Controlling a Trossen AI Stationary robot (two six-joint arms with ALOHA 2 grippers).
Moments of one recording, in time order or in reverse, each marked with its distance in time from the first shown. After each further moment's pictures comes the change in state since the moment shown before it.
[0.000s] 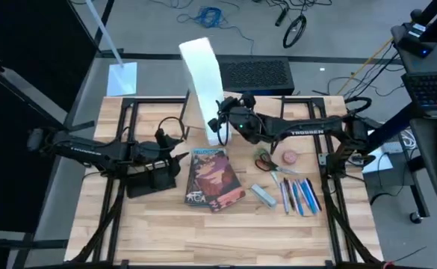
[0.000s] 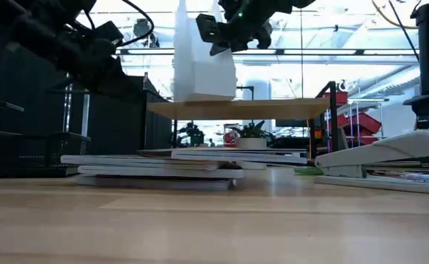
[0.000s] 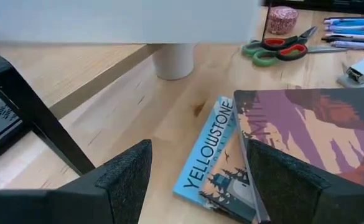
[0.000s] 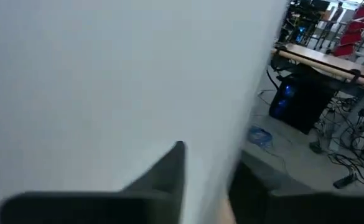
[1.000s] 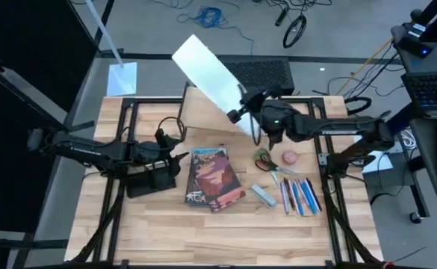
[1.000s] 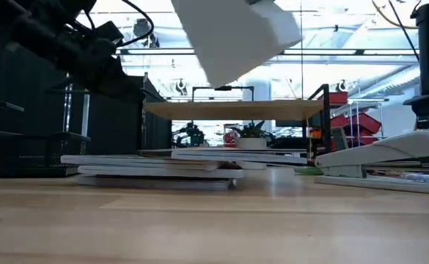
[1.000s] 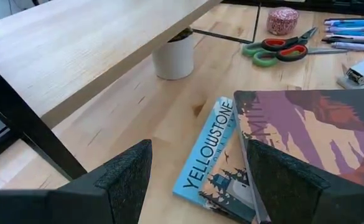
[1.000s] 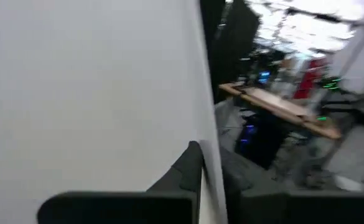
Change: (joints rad) left arm 0.000 0.000 0.000 0.000 0.000 -0.008; right arm 0.068 -0.282 -0.004 0.008 0.208 -0.305
